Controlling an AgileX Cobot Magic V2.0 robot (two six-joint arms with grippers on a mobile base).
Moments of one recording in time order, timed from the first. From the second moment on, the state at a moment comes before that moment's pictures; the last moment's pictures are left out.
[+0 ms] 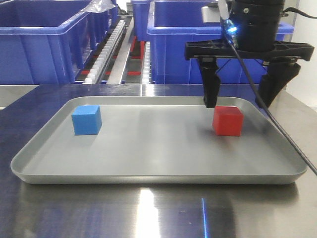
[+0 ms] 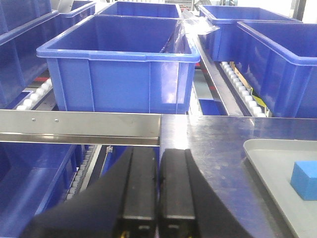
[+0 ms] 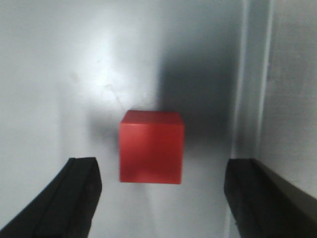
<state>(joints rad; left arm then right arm) -0.02 0.00 0.01 -0.02 0.06 -0.01 0.49 1.79 -1.44 -0.02 1.05 0.52</state>
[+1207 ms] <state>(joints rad) -0.02 0.00 0.01 -0.02 0.06 -0.01 0.50 1.86 -1.44 -0.02 1.03 0.56</state>
